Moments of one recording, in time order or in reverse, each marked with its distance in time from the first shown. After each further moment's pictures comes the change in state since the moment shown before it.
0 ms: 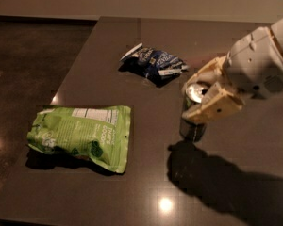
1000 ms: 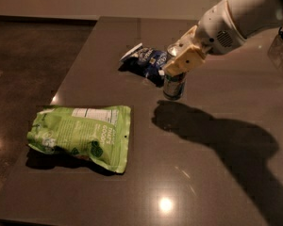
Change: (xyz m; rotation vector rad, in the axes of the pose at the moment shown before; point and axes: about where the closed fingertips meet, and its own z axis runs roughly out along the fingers) arm -0.017 -0.131 0.035 0.084 -0.048 0.148
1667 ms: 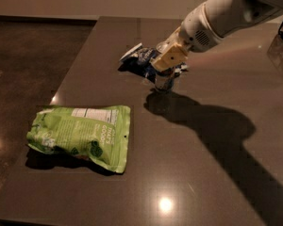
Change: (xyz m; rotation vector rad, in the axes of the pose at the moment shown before) arm -0.008 -0.036 0.042 0.035 0.018 0.017
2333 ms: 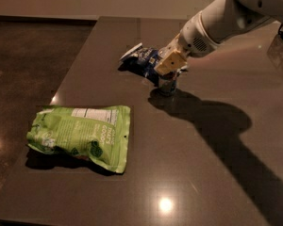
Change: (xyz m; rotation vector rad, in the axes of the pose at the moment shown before) arm 0.019 -0.013 0.019 0.006 0.041 0.007
